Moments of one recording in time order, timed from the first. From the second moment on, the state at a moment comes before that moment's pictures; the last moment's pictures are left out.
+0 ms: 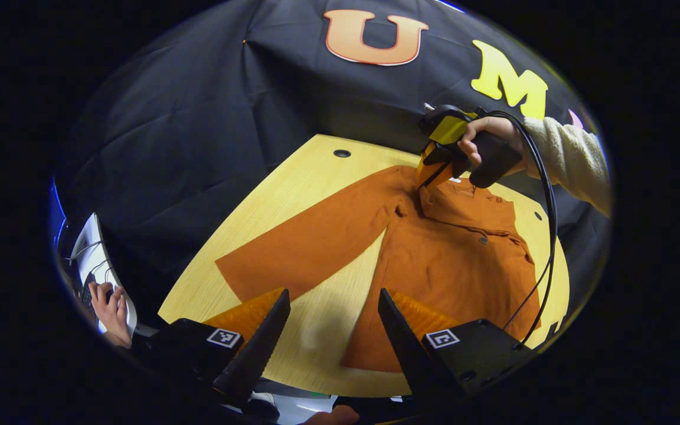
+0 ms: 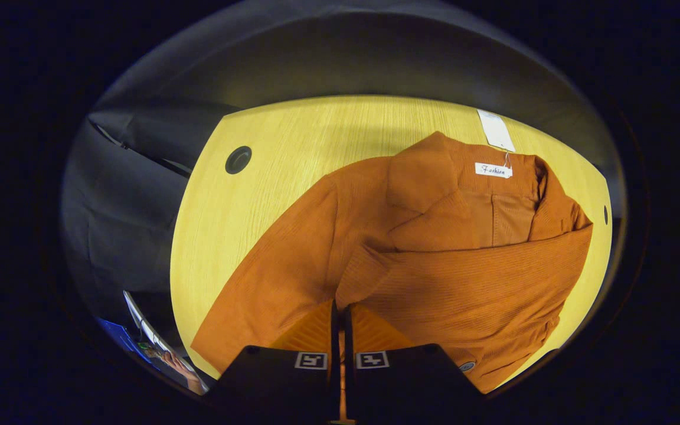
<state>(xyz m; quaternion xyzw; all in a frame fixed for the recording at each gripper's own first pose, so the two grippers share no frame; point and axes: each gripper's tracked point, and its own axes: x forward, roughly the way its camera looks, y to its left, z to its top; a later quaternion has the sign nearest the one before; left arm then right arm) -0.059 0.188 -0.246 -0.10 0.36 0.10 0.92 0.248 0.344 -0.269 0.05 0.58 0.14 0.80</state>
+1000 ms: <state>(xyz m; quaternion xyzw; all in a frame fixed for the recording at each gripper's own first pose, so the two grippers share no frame) -0.050 0.292 -0.312 -0.24 0.48 0.26 0.81 0.172 0.219 -0.224 -0.03 0.53 0.20 0.82</state>
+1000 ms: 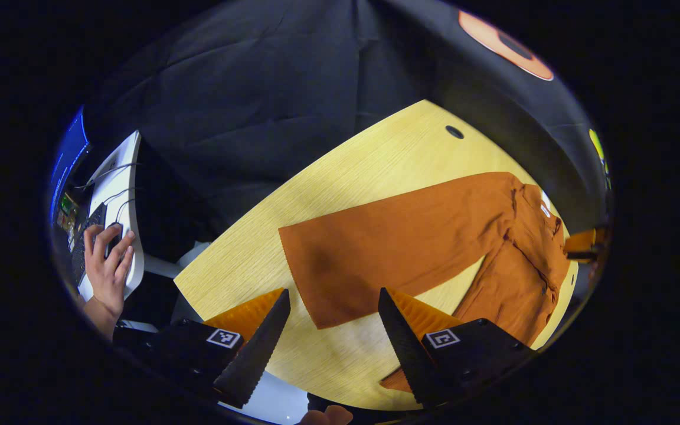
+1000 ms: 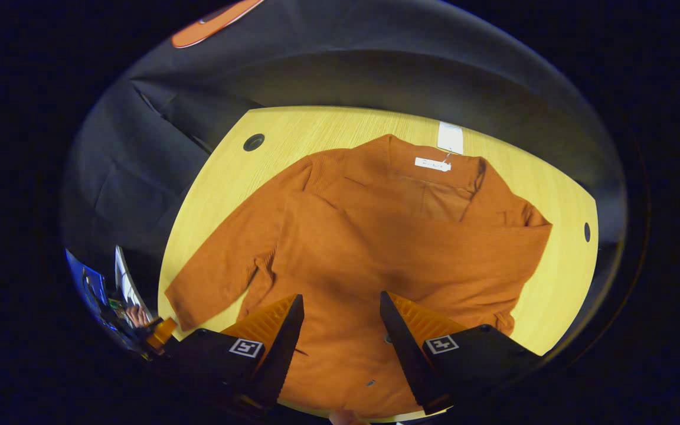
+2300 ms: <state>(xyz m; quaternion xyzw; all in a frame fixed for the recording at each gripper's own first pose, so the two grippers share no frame) -0.025 0.294 -0.355 -0.33 0.60 0.27 0.67 -0.008 0.057 -0.241 0.07 0.54 0.18 0.82</state>
